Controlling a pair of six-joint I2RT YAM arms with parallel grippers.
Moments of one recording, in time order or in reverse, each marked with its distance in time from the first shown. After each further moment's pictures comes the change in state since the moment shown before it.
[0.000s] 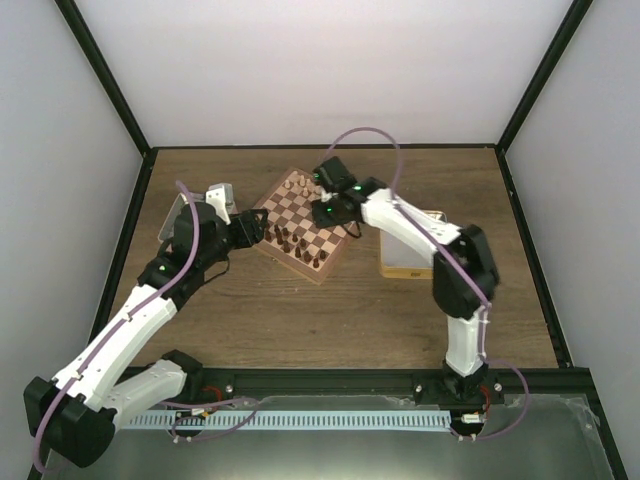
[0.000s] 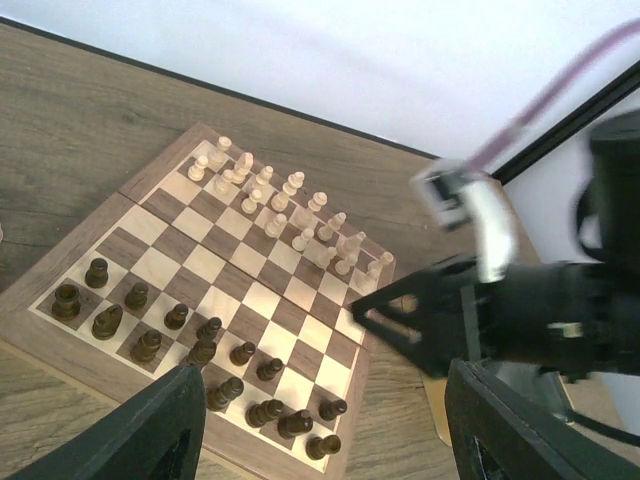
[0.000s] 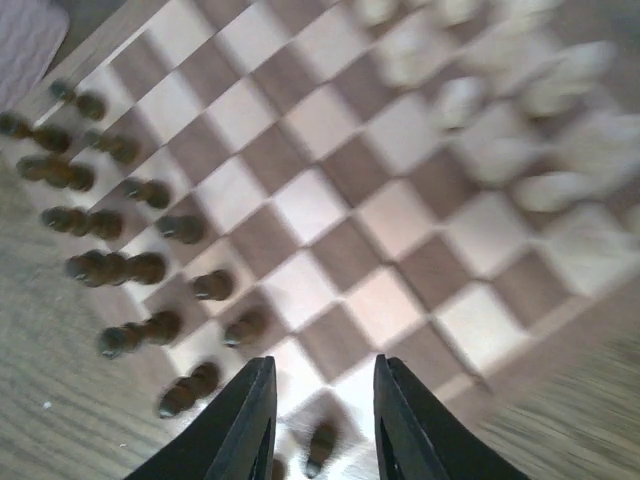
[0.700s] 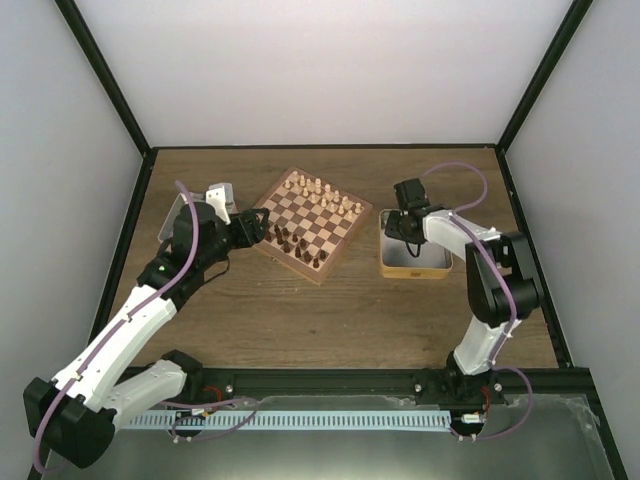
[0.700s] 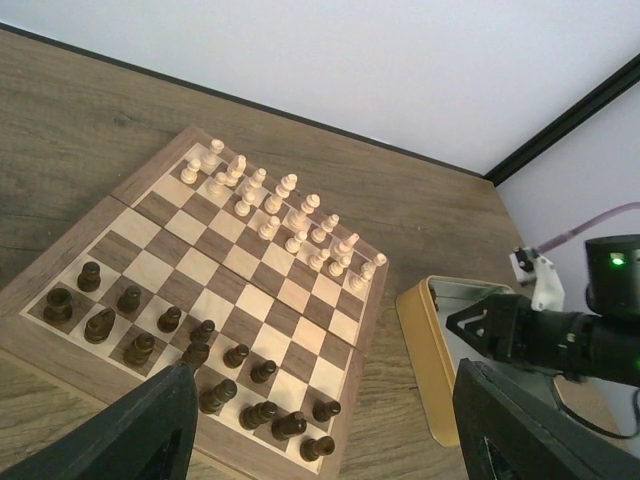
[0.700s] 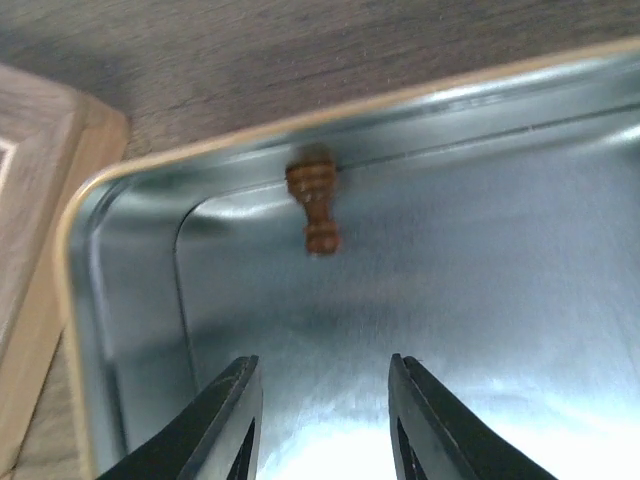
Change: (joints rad) left arm 0.000 -0.005 0.000 0.008 0.010 0.000; right arm -0.403 -0.289 -0.641 0.349 0.114 0.196
